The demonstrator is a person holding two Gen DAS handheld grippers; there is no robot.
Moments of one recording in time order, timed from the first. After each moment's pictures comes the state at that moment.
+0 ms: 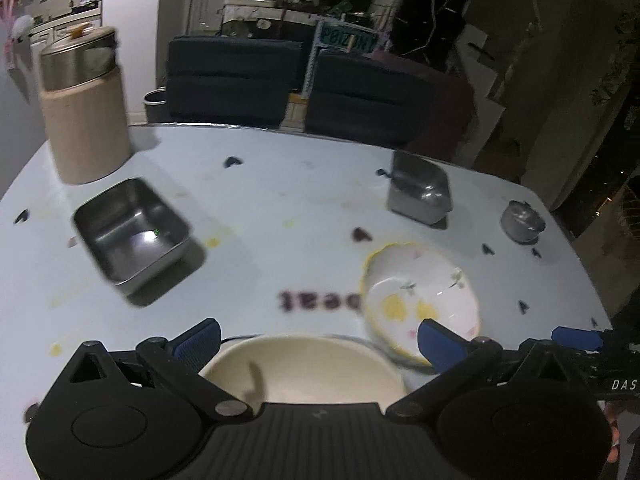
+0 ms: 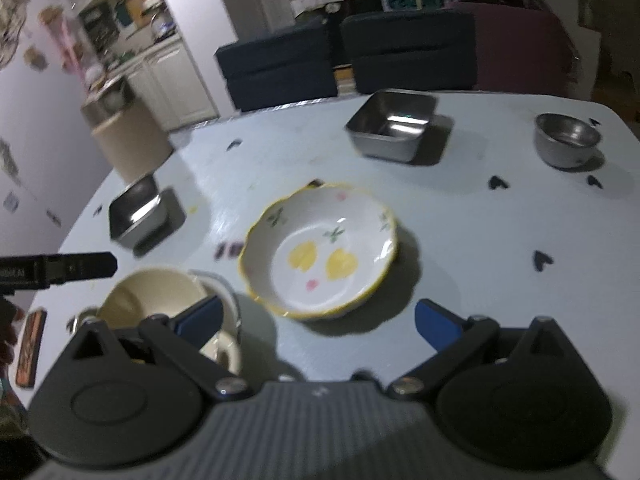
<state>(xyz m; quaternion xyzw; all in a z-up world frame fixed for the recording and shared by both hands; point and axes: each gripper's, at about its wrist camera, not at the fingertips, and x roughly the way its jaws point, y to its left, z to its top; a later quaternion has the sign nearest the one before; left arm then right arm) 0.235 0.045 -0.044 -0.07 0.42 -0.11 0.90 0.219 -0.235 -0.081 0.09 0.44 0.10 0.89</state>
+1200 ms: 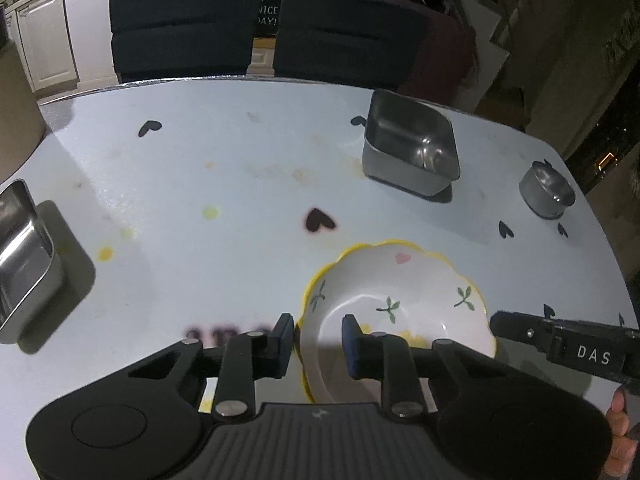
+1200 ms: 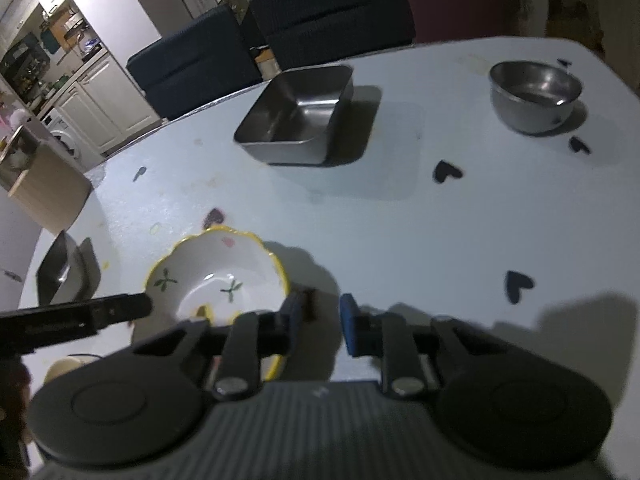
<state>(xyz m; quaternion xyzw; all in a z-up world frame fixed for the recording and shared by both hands) 0.339 -0.032 -0.108 -0.04 0.50 -0.12 0.86 0.323 -0.285 -0.132 0.15 0.50 0.04 0.85</state>
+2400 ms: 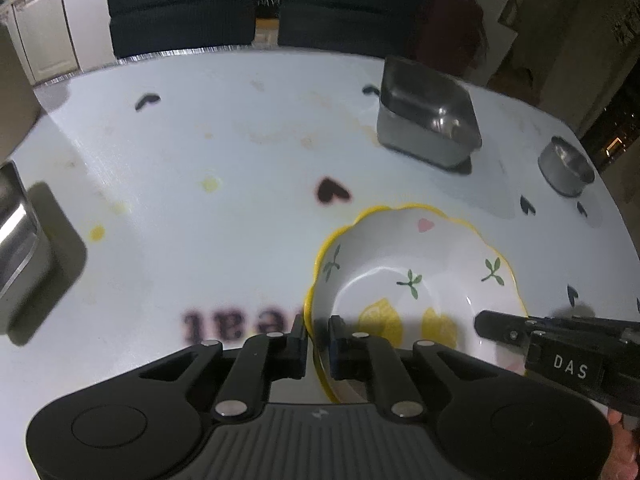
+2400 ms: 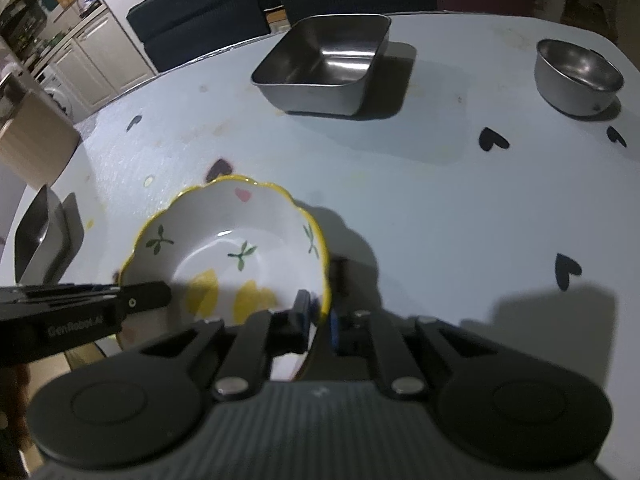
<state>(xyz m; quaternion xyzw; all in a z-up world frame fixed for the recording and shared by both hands) 0.344 -0.034 -0.128 -0.03 0.52 -0.11 0.85 0.333 -0.246 -0.158 0.11 0.54 0.04 0.84</state>
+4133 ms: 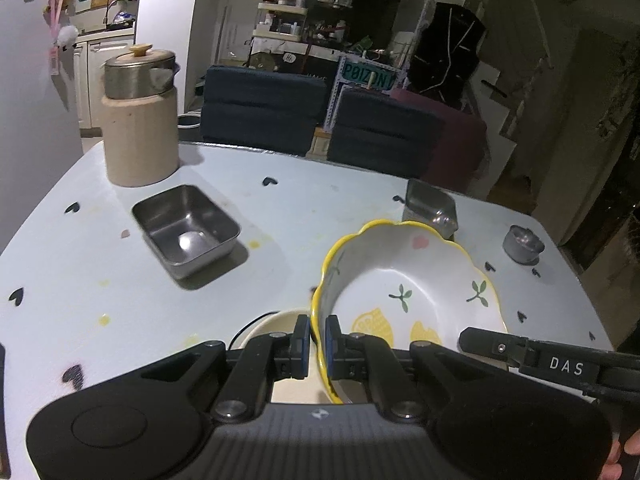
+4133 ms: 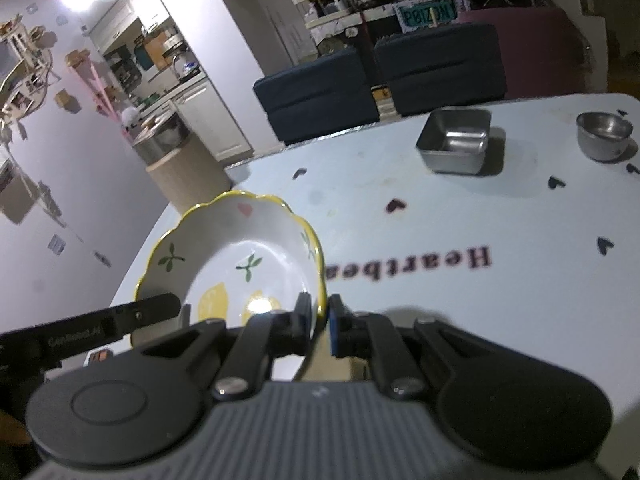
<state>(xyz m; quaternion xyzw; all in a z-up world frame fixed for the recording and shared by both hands) 0.161 0.082 -0.029 -0.08 0.37 -0.07 0.92 0.207 -0.175 -0.062 0.16 0.42 0.15 0.88</state>
